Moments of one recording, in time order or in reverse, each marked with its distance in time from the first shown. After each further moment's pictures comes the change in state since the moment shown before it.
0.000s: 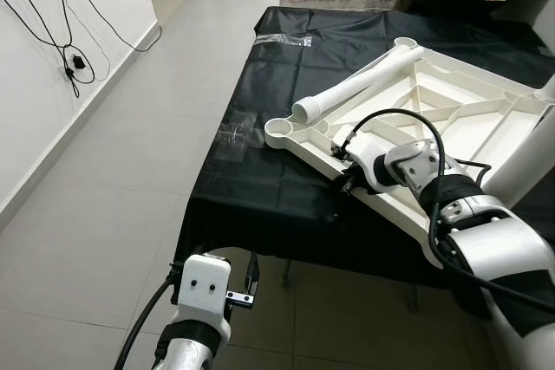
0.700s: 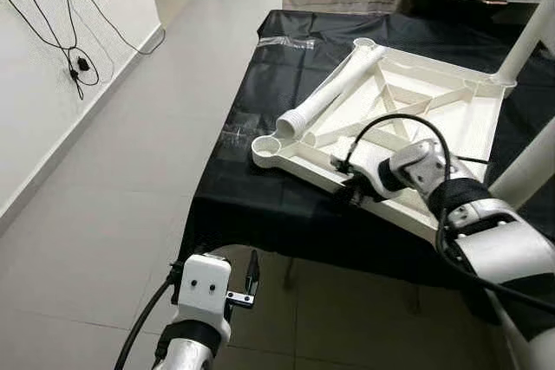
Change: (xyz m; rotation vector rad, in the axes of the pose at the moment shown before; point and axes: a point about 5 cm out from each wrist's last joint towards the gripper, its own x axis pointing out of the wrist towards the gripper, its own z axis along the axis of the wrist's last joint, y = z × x) left arm 0.000 0.000 0.000 0.000 0.001 0.000; right arm -0.010 0.000 -0.013 -0.191 0.063 0.145
